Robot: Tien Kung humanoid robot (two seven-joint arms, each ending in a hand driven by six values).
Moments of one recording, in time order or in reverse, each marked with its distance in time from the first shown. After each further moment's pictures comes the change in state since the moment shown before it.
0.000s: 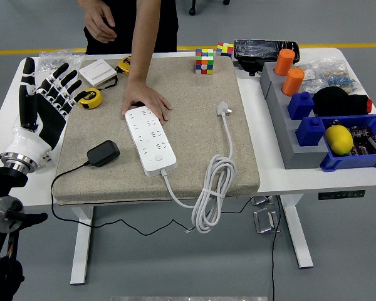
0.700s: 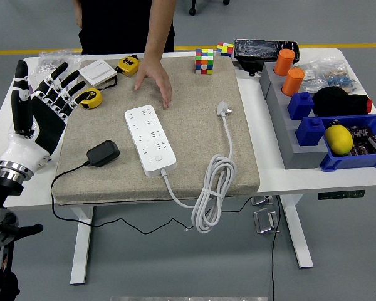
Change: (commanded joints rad) left arm 0.062 0.000 0.000 -0.094 0.087 -0.034 -0.011; right arm 0.018 0.001 -0.002 0.003 -0.011 0.000 0.001
